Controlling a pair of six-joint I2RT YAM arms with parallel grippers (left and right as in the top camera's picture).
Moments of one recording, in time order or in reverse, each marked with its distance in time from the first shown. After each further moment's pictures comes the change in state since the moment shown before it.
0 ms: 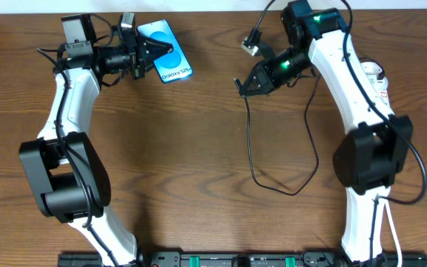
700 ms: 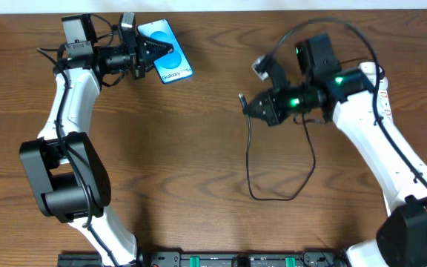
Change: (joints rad) left arm -0.004 0.000 0.000 -0.001 0.003 0.023; right arm 0.038 -0.525 -0.721 0.597 0.047 0.235
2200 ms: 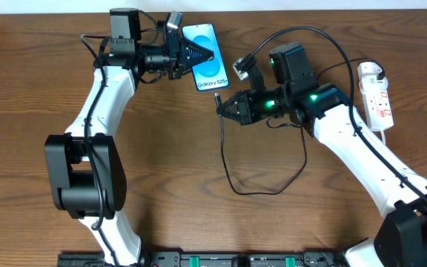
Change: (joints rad) left arm -0.202 0.000 -0.002 0.071 -0.019 0.013; right arm 0.130 -0.017 -0.100 0.337 -0.029 0.438
